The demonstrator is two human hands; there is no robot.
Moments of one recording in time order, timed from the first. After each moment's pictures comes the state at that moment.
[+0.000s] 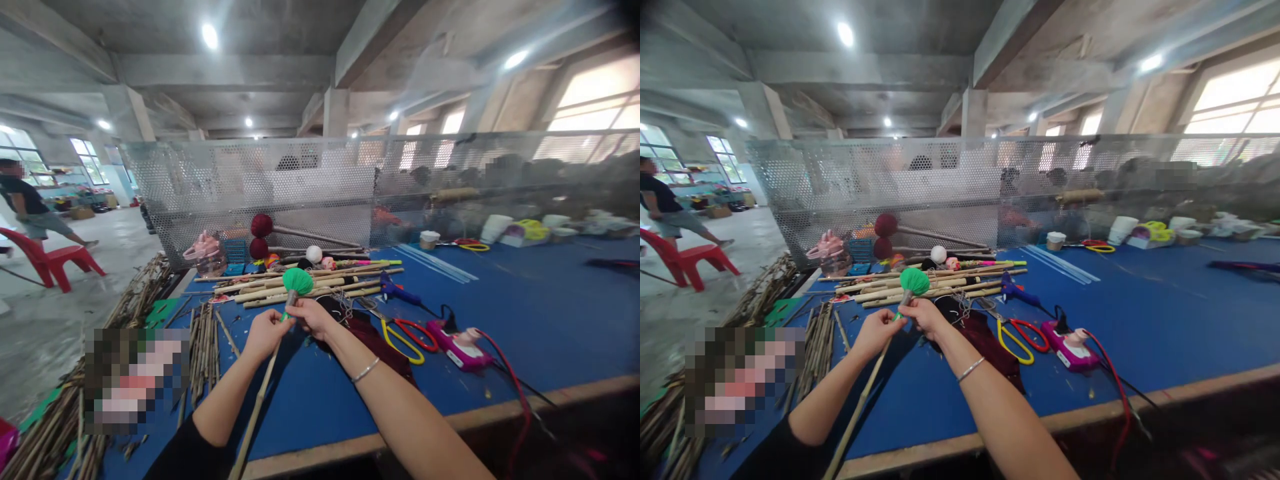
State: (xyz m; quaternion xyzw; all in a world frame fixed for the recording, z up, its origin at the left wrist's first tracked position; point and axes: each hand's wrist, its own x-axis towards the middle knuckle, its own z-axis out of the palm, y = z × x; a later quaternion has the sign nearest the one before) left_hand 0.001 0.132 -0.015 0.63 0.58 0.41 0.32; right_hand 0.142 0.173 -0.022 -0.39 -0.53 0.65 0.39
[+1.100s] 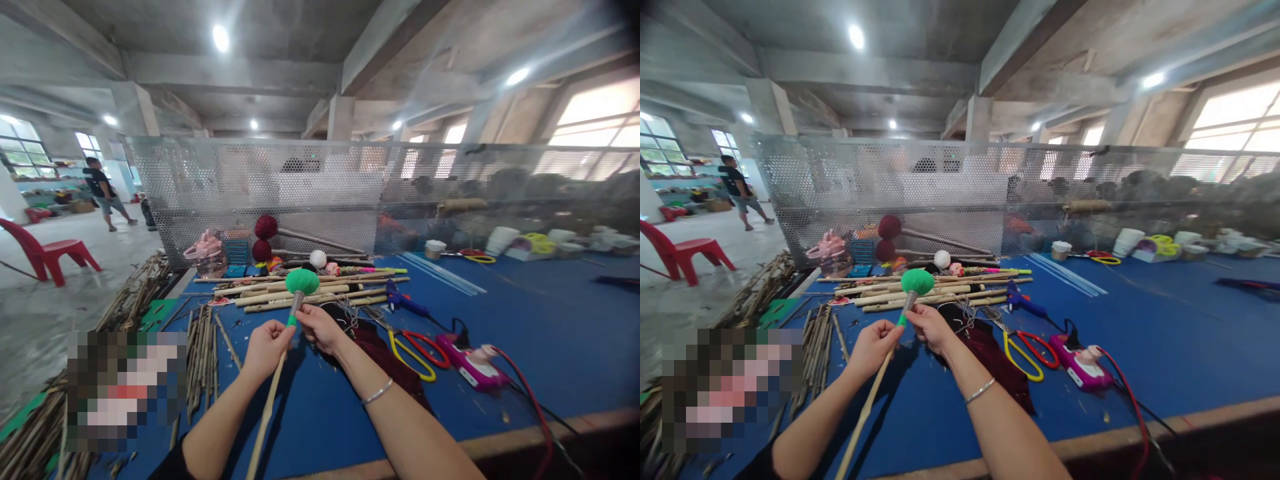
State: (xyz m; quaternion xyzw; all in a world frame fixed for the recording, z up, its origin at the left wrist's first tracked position) left_hand 0.002 0.120 -0.024 0.57 0.52 0.46 0.44; right_hand 0.146 0.167 -0.026 -0.30 -0.51 0.69 0.43
